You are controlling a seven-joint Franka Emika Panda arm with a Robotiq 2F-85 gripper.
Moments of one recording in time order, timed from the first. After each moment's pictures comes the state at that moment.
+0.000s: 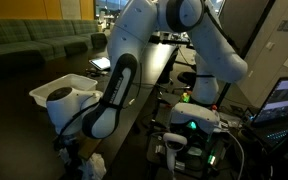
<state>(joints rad) 0.55 0.82 0.17 -1.86 -0.12 2.58 0.80</state>
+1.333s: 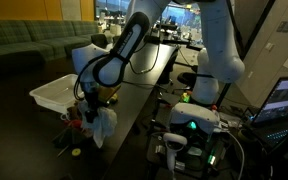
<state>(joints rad) 0.37 0.45 0.08 -2.18 -0.04 2.50 0.46</state>
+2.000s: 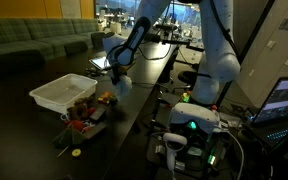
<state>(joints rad) 0.15 0.42 -0.30 -2.20 -0.43 2.52 0.49</state>
